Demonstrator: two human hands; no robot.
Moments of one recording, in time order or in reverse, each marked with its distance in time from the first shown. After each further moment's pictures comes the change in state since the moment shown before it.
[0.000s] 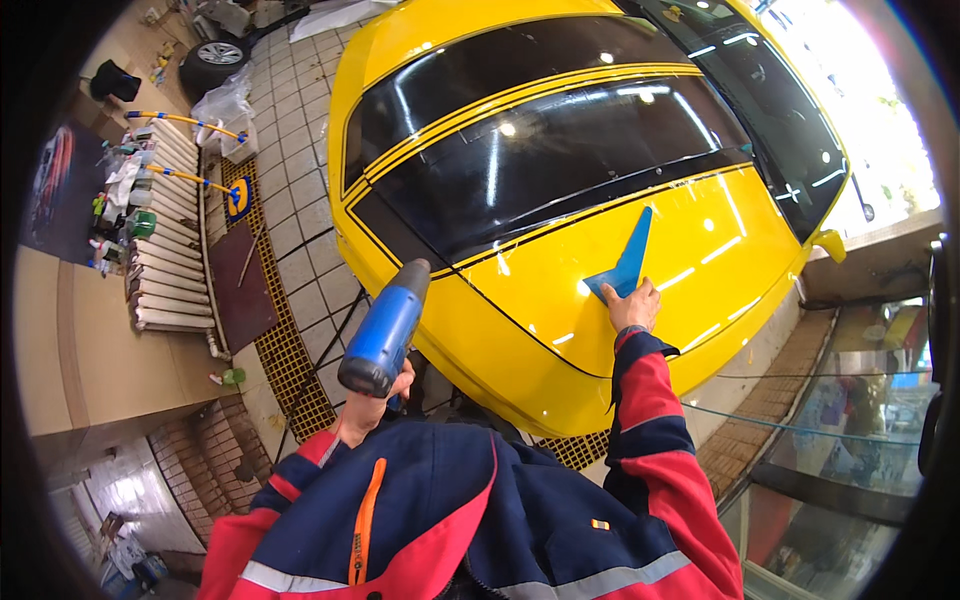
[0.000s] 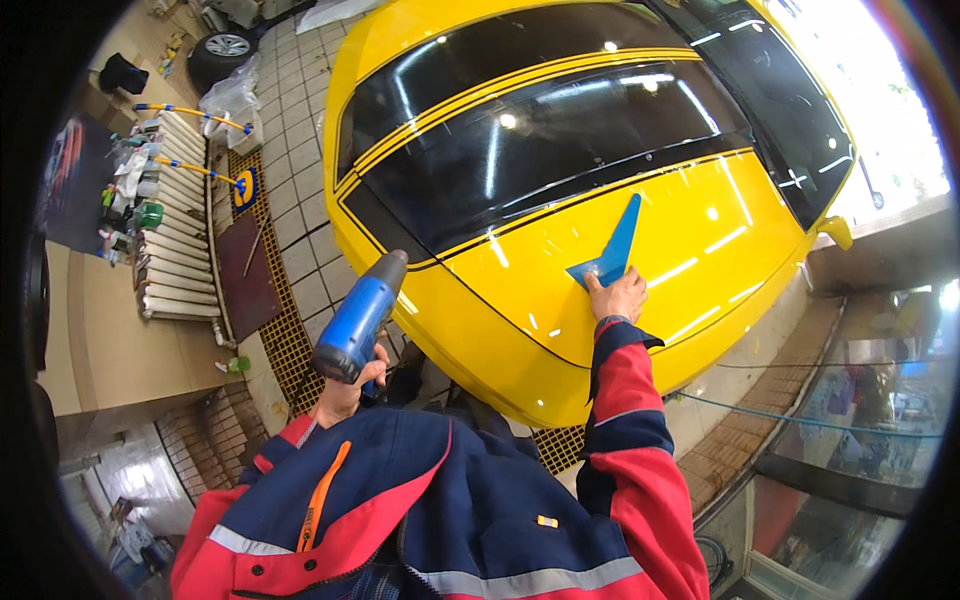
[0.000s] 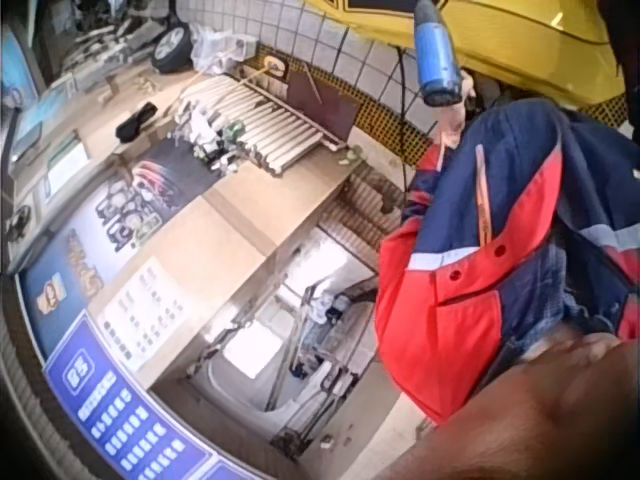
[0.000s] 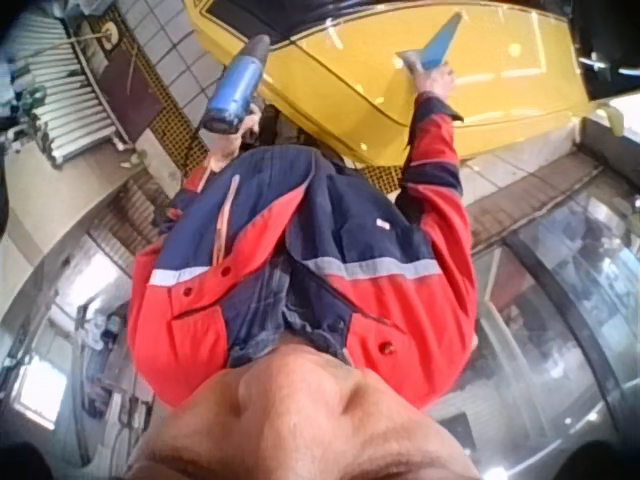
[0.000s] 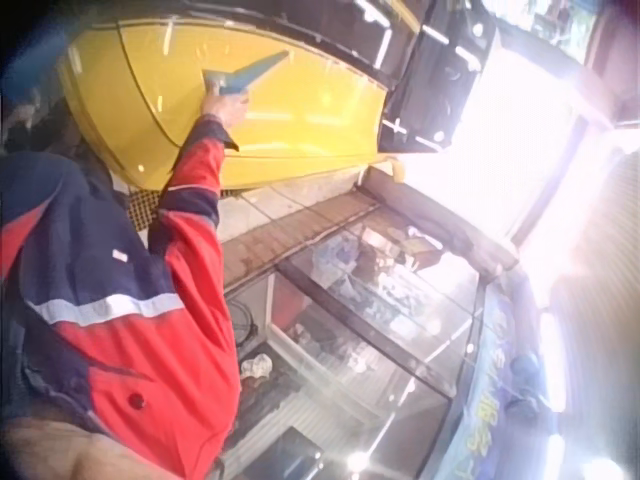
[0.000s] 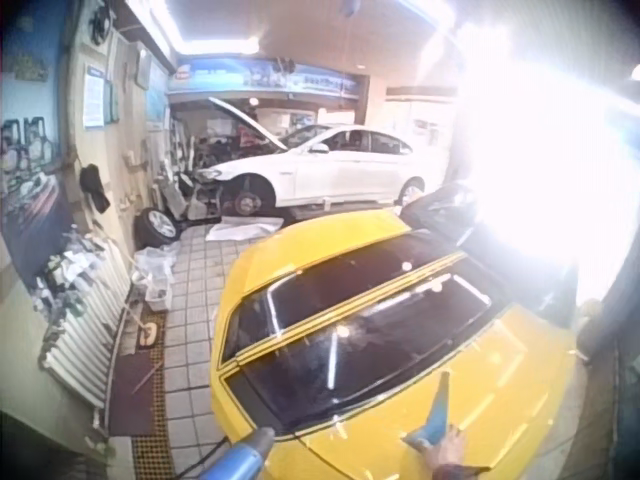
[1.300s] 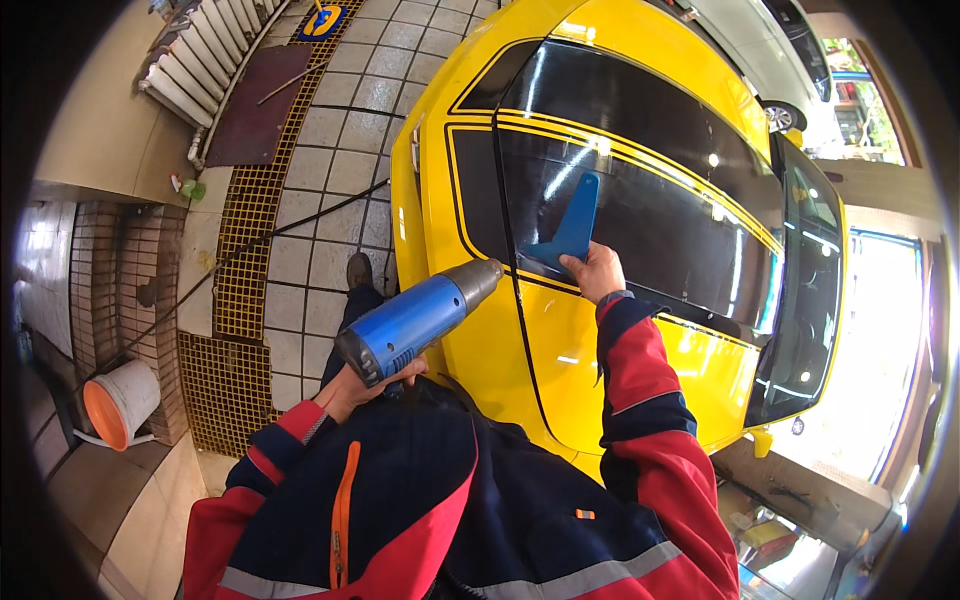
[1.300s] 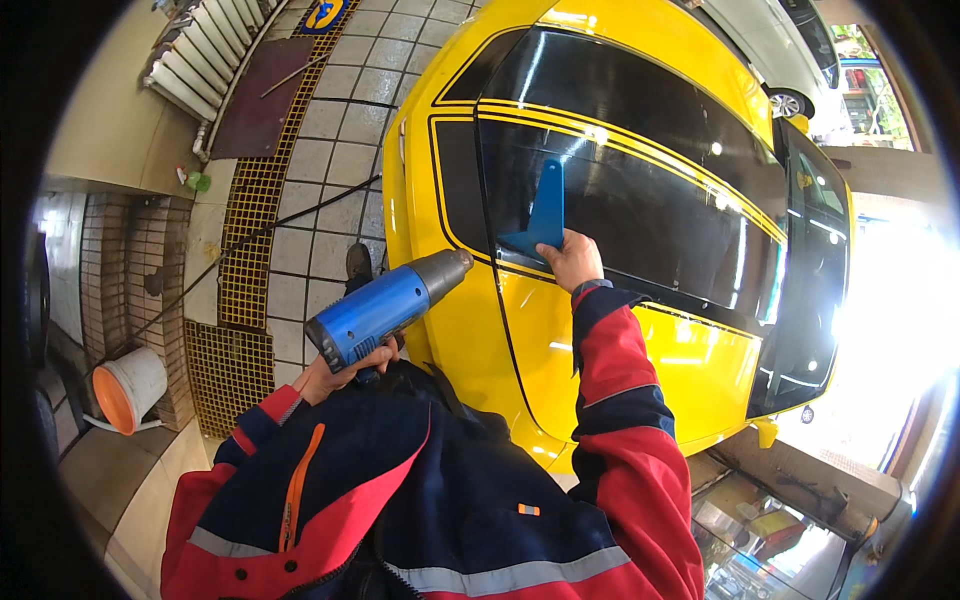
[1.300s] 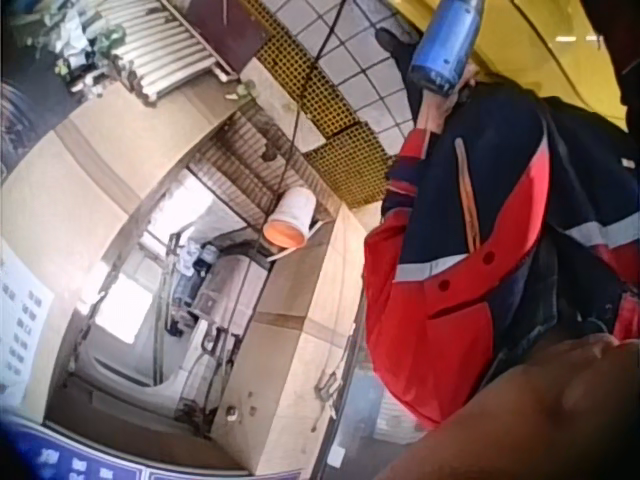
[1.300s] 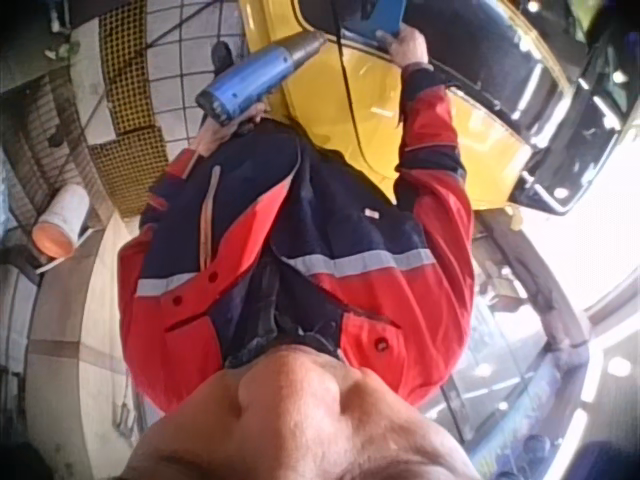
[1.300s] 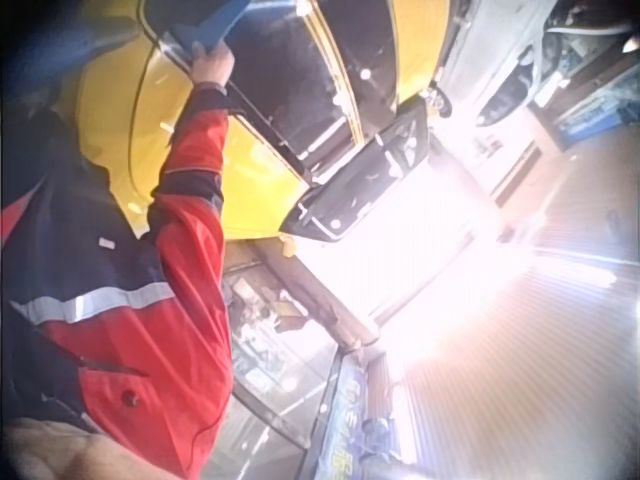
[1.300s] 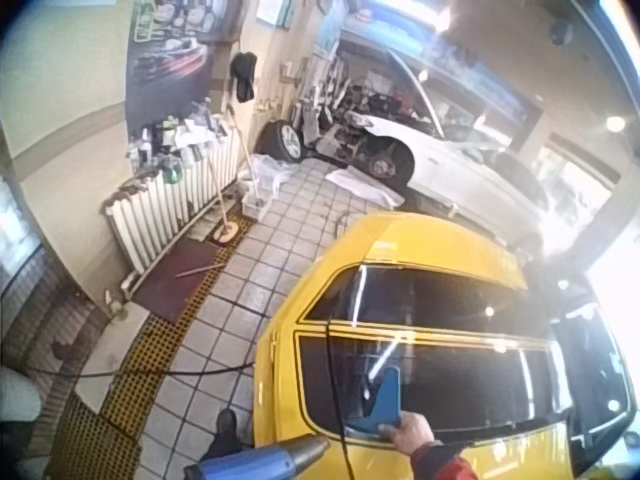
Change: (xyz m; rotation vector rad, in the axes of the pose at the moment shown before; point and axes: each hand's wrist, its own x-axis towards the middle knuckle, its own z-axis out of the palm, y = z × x) left_hand -0.005 -0.066 -0.026 -0.273 0.079 0.047; right_hand -0.002 -0.280 0.044 -0.030 -0.768 -0.956
